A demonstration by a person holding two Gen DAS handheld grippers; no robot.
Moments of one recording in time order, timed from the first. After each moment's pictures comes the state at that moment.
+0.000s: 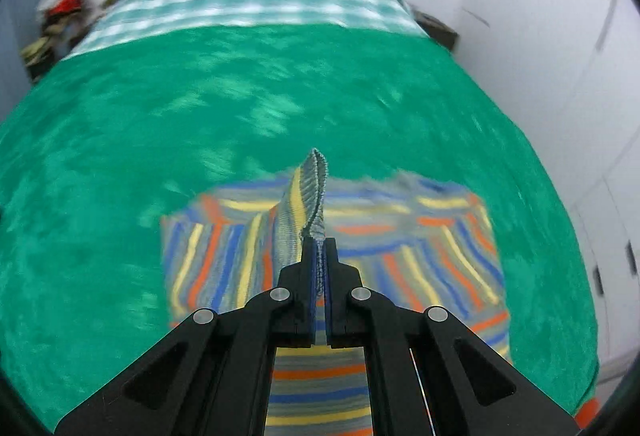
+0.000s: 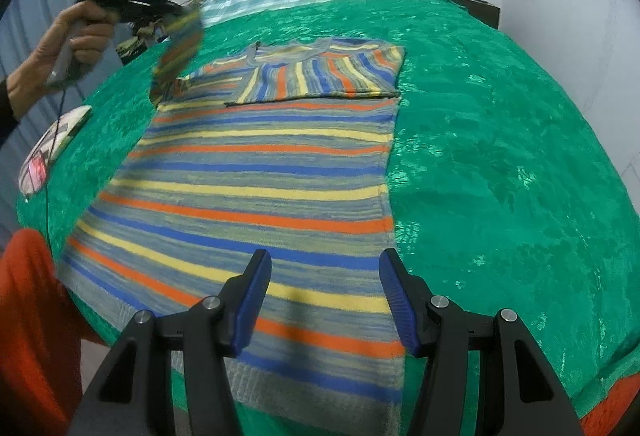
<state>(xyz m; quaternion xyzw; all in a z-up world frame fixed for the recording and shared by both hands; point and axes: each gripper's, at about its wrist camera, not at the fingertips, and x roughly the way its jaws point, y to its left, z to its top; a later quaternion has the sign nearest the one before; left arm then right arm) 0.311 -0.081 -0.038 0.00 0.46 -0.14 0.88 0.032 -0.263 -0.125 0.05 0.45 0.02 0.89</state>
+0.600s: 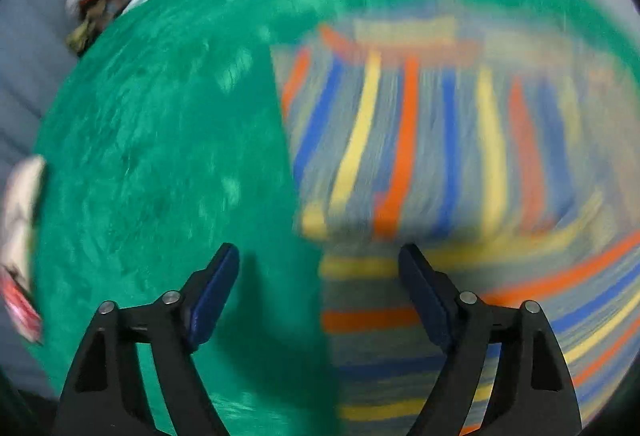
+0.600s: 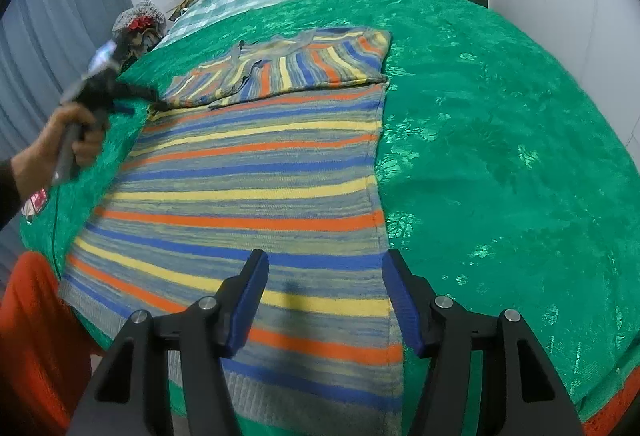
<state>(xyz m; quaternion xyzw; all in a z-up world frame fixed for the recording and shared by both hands) 0.294 -0.005 -0.171 0.16 0.54 0.01 0.82 0.041 -0.272 -0.136 0.08 0.46 0.01 0.88</state>
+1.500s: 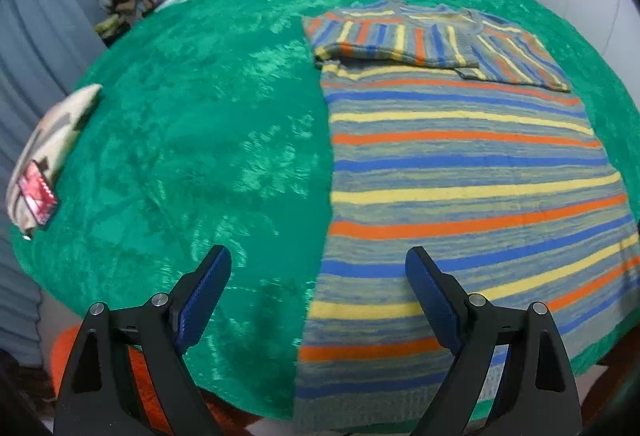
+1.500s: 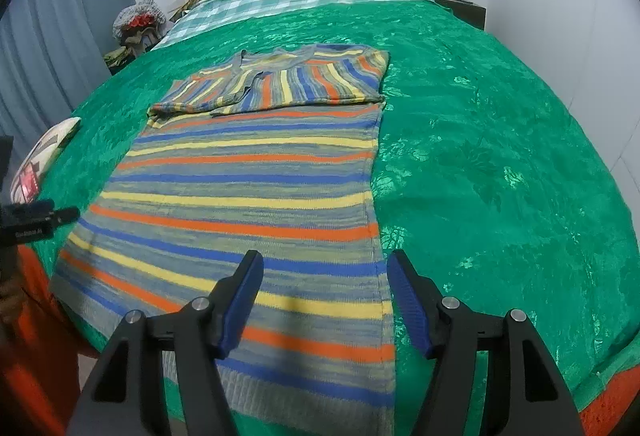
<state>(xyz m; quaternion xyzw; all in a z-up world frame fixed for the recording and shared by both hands) 0.079 0.017 -0.122 0.09 0.49 0.01 0.87 0.031 -0.264 -0.123 0.05 0.44 0.00 0.90</state>
